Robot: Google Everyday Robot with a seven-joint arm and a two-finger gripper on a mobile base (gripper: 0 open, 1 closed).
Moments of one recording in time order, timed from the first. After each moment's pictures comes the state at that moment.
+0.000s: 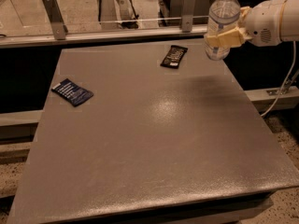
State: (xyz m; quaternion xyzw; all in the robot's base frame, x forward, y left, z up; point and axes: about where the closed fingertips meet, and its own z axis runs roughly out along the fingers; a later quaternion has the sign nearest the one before) arm 0.630 -0.196 0.990 -0.46 0.69 0.15 0.54
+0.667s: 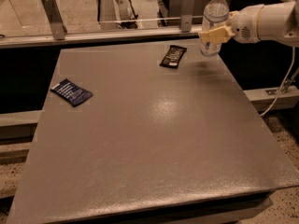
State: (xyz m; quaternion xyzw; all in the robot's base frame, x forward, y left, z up) arm 0.715 -0.210 0.956 -0.39 0.72 0.16 0.54
